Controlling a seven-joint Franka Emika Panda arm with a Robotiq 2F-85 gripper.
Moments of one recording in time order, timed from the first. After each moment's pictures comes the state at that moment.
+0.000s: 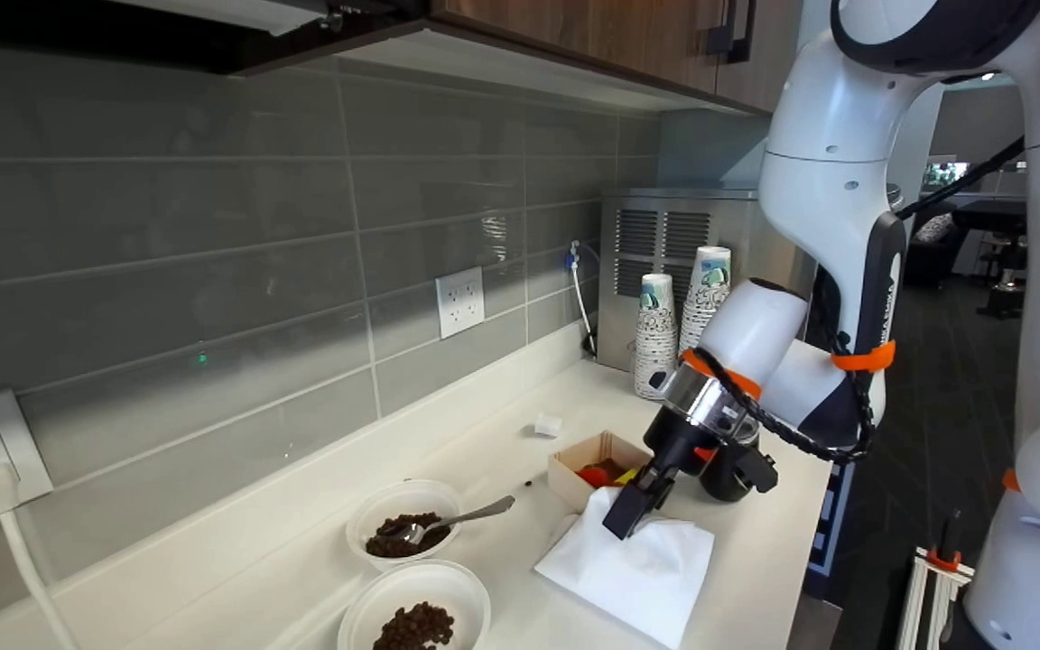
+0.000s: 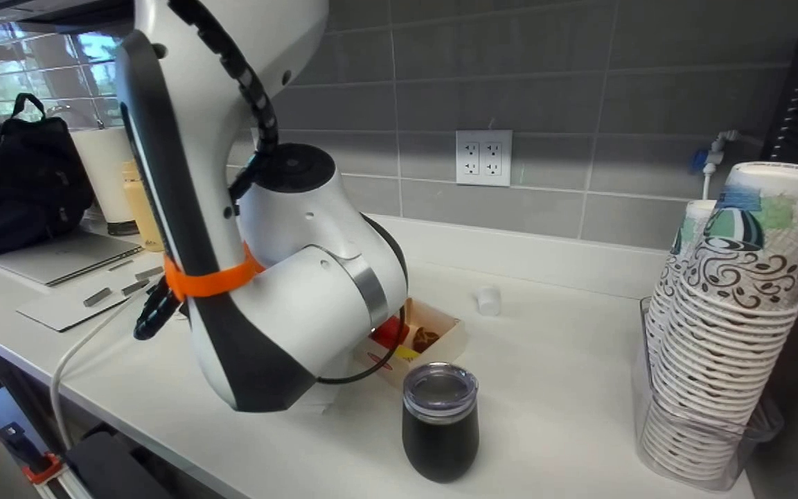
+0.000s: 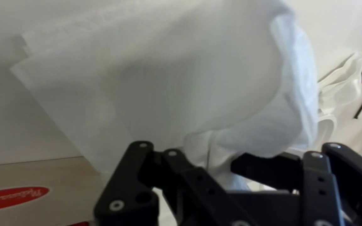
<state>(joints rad) -0.18 0.22 -0.22 -2.74 -1.77 3.82 1.30</state>
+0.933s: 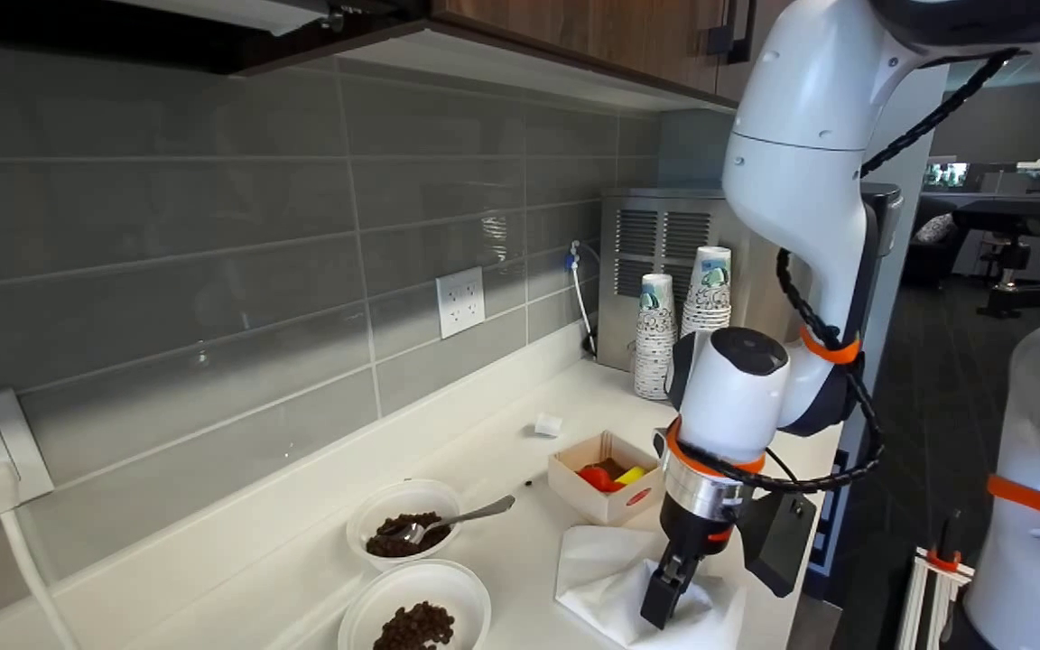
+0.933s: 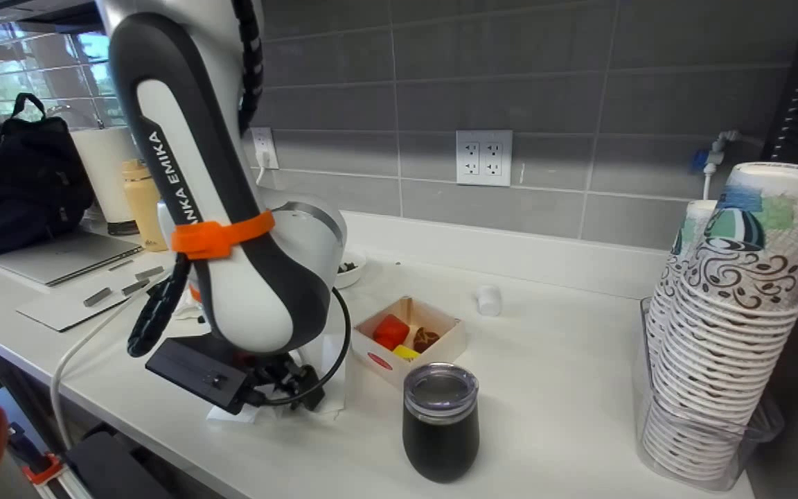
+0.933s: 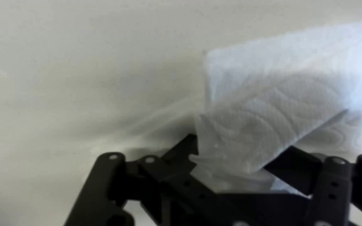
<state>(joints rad) 0.21 0.18 -0.30 -2.75 -2.19 3.27 2.01</state>
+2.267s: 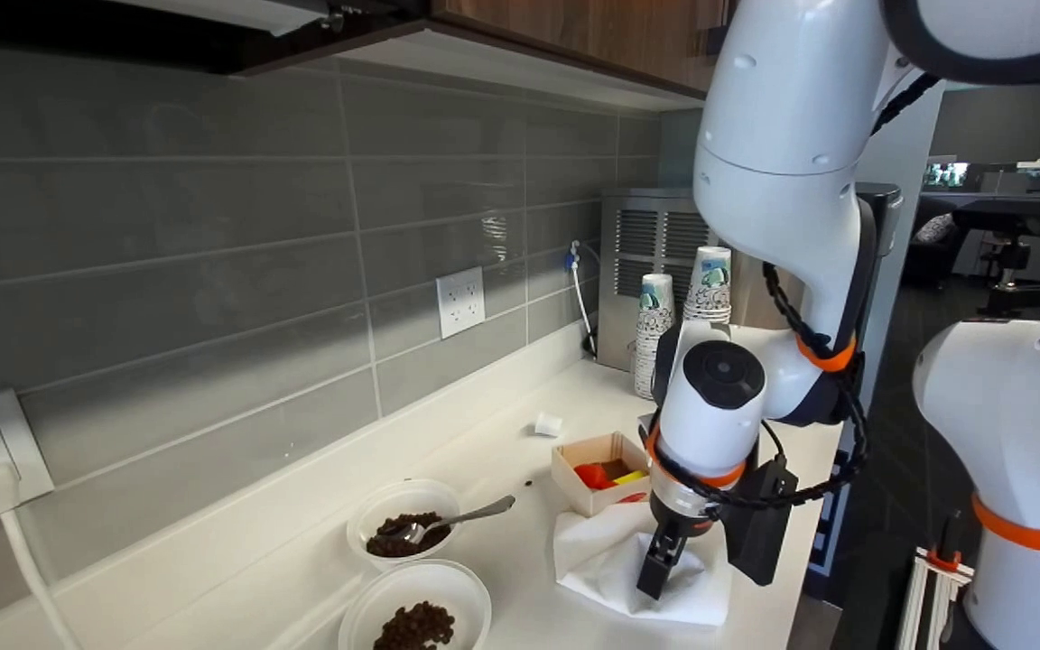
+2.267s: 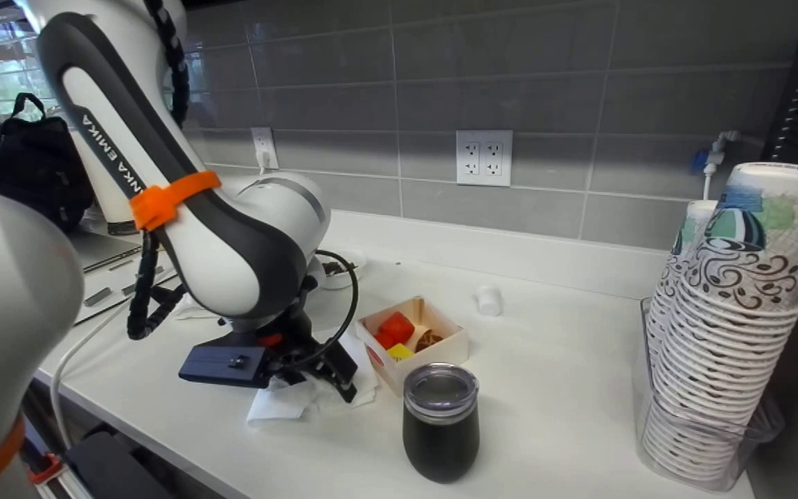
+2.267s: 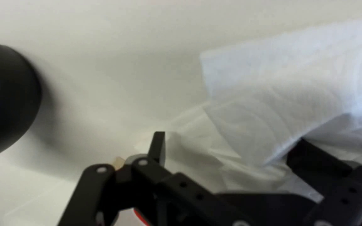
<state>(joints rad) 1.32 0.40 -1.31 -2.75 -1.96 3.28 1.89</state>
